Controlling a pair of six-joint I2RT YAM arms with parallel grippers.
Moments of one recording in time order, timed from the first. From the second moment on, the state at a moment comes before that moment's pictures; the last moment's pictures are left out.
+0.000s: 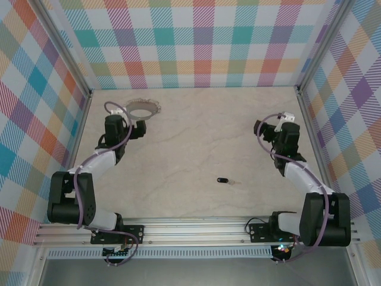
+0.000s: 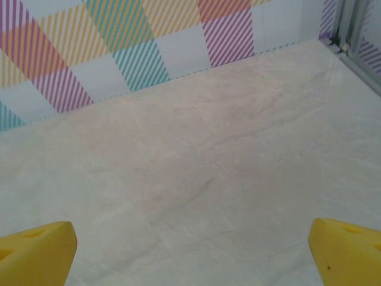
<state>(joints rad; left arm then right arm) -0.06 1.44 0.81 0.12 -0.04 -0.16 -0.01 1.22 0.63 0.21 -0.03 0.30</state>
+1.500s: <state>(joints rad) -0.19 2.42 2.12 -0.79 -0.04 -0.03 0.41 1.61 0.90 -0.15 -0.48 0.57</state>
